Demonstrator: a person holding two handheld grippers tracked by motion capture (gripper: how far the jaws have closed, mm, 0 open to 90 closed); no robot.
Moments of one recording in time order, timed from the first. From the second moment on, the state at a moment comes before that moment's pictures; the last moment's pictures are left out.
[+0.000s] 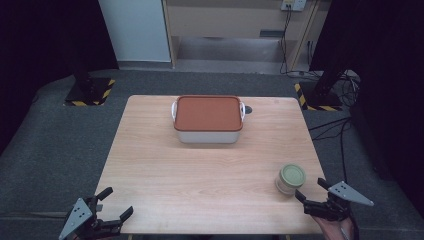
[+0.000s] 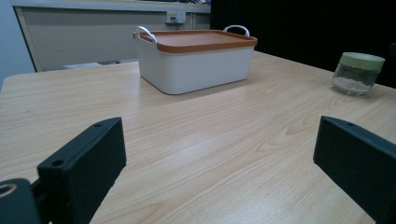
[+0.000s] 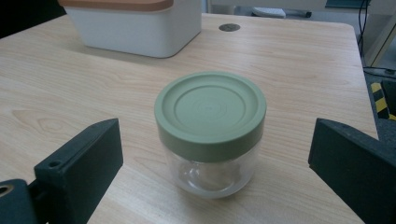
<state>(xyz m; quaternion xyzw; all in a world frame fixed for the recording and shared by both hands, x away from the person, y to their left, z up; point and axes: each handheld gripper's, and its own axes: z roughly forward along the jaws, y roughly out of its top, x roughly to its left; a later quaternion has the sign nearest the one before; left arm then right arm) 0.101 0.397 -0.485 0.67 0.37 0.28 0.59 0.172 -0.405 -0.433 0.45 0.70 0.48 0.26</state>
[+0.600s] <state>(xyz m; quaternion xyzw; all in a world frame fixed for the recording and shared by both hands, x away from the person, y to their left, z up) 0.101 0.397 -0.485 0.67 0.37 0.28 0.59 0.217 -0.385 -0.433 0.45 0.73 0.46 0.24</state>
